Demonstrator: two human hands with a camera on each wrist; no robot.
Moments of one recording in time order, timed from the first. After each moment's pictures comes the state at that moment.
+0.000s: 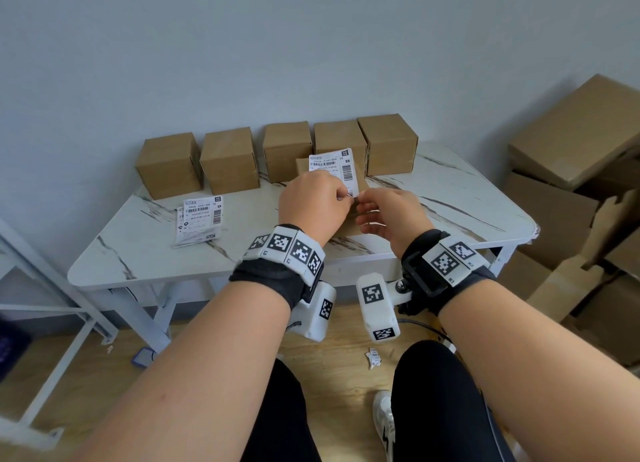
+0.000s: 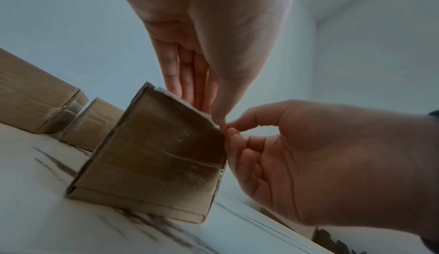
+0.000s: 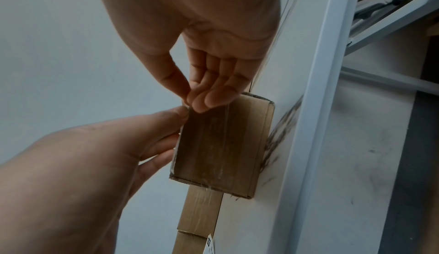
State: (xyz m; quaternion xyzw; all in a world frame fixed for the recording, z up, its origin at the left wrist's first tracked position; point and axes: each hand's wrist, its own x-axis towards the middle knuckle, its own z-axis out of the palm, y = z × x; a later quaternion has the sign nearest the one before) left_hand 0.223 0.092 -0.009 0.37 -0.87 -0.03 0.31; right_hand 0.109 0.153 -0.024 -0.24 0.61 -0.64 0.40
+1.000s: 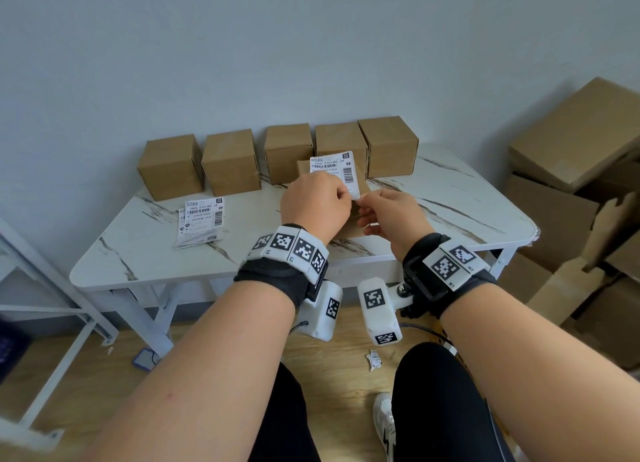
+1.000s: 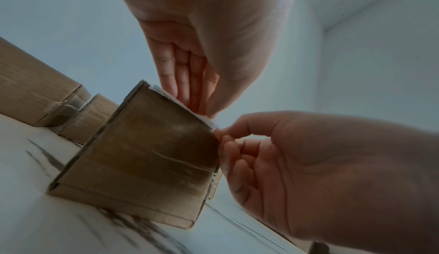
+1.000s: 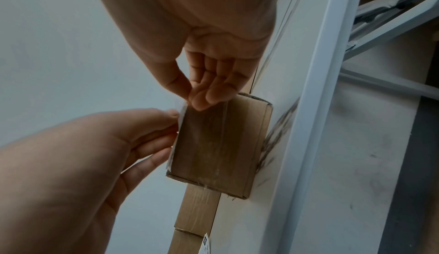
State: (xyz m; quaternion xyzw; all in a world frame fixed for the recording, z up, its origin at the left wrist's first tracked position) left_hand 0.219 0.085 -0.014 0.39 -0.87 -0.03 0.31; right_hand 0.106 0.148 -0.037 -0.31 0.62 -0.63 0.35
